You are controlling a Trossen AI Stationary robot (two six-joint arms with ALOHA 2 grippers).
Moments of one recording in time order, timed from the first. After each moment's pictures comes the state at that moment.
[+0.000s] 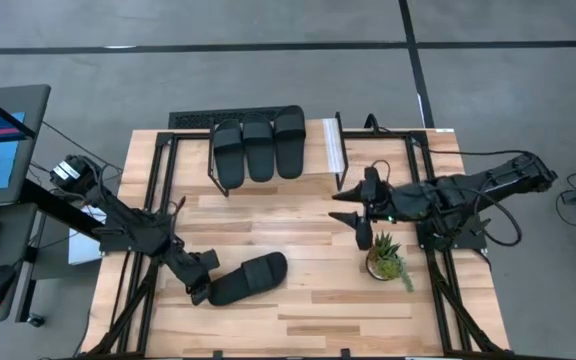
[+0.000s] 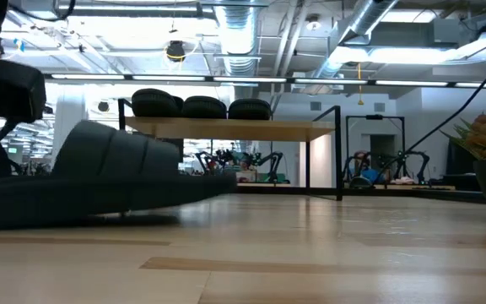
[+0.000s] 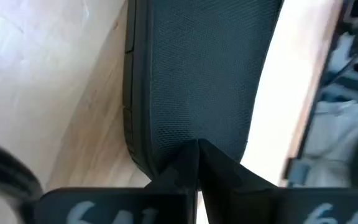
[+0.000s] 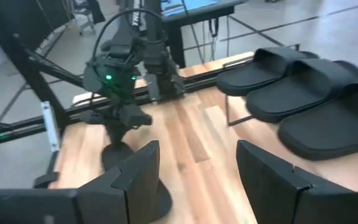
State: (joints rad) left arm -0.66 1.26 0.34 0.07 0.07 -1.24; right arm 0.32 1.10 1.08 -0.37 0.44 0.31
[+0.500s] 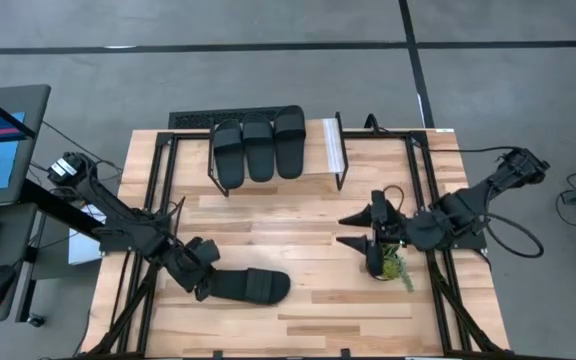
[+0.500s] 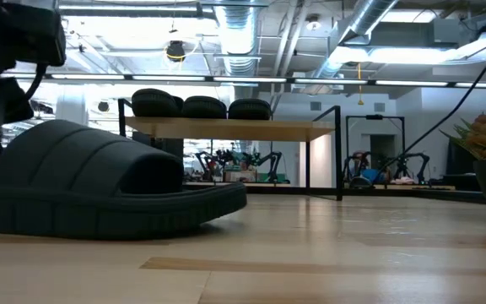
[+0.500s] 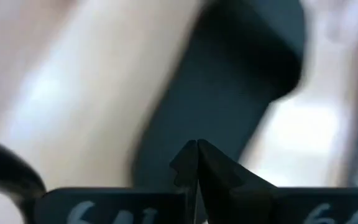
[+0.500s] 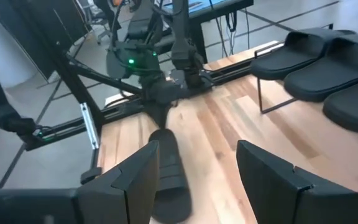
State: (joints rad) left arm -0.67 1.20 0.57 -0.39 -0.22 -1.11; right arm 0.56 1.12 1.08 -0.37 0.60 0.49
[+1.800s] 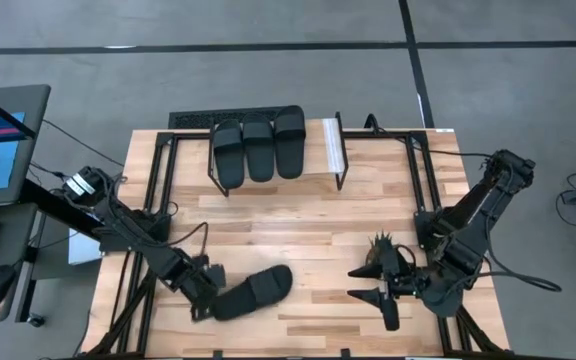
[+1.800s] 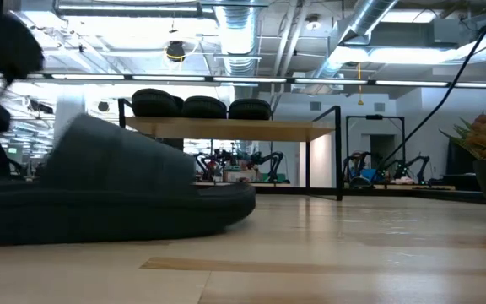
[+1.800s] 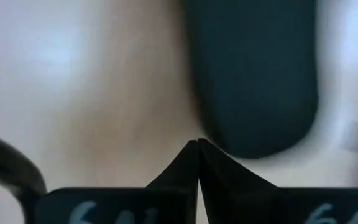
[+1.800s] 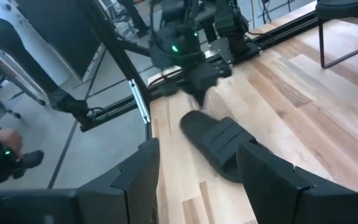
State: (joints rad) left arm -0.70 1.49 0.74 -0.49 -0.01 -0.99; right arm 0.90 1.30 1.08 -0.29 0.82 0.79
